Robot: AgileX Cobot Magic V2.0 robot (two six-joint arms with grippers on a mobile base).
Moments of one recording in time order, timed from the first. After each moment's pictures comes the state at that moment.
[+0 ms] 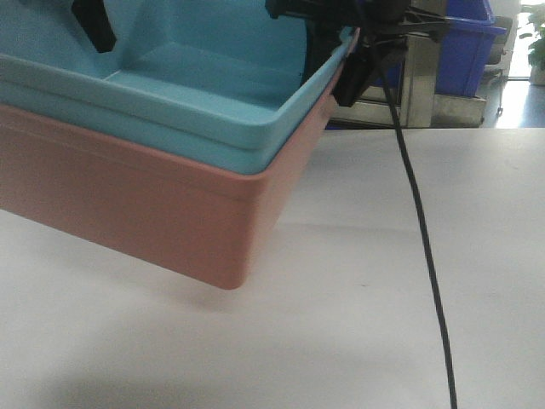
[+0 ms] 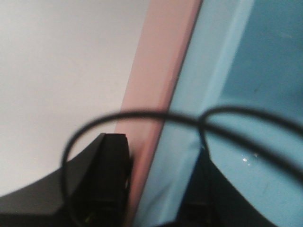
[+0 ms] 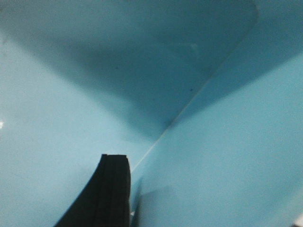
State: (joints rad) left arm -0.28 1.68 -1.61 -0.17 0.95 -0.11; right arm 0.47 1.77 -1.56 0.17 0.86 0.07
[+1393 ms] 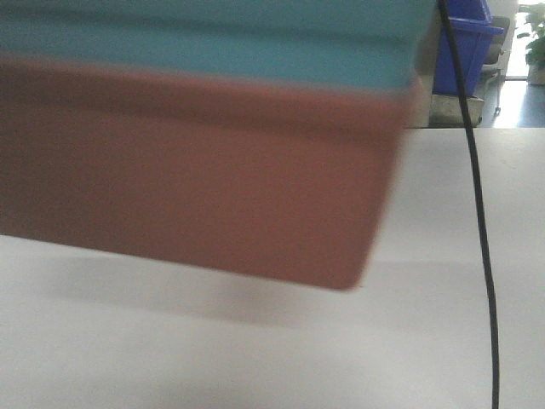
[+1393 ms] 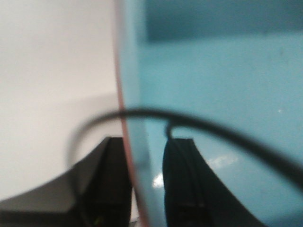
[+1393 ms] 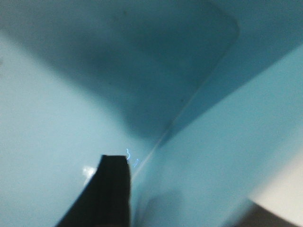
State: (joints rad) left arm -0.49 1.58 -1.61 0.01 1.23 -0.19; right arm 0.47 1.69 -1.63 0.10 1.05 -0.03
